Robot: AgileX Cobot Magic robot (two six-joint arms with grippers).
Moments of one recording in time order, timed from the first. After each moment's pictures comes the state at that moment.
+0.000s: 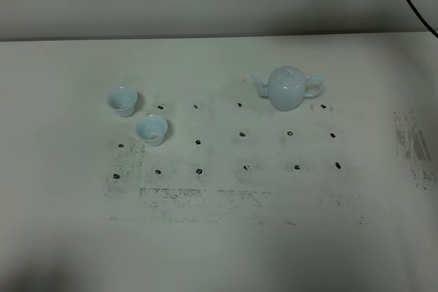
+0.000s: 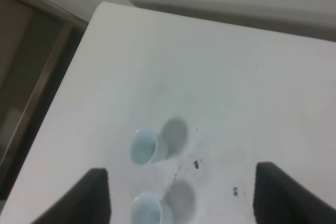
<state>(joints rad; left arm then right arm) 0.00 0.00 -0.46 -0.15 1.07 0.08 0.10 2.42 -2.46 0.95 1.22 -0.35</state>
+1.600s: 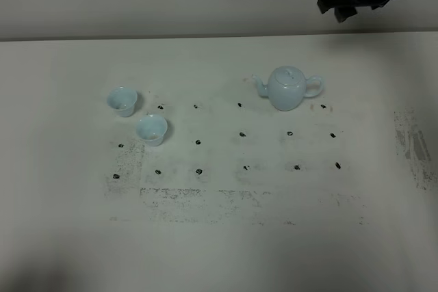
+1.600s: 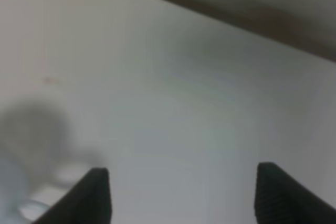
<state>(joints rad) 0.00 0.00 -0.46 -0.15 1.07 0.08 0.16 2.34 -2.40 -0.13 1.22 -0.16</state>
